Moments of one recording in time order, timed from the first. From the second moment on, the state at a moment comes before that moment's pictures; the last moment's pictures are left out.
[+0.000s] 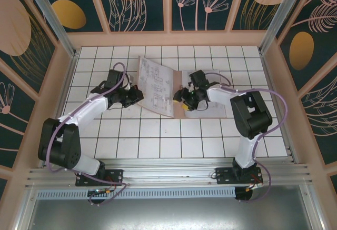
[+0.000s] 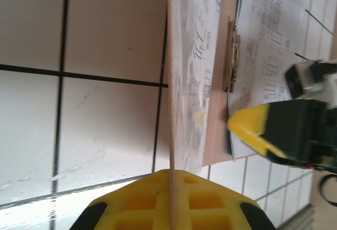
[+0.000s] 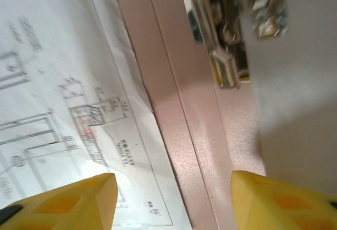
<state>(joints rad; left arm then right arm) -0.30 1.49 1.00 -0.43 0.43 -0.69 0.46 1.85 1.14 -0.33 -0.51 0.88</state>
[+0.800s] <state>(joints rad) -0.33 1.49 1.35 -0.84 0.17 -0.48 0.15 1.81 0.99 -0.29 -0.47 0.86</state>
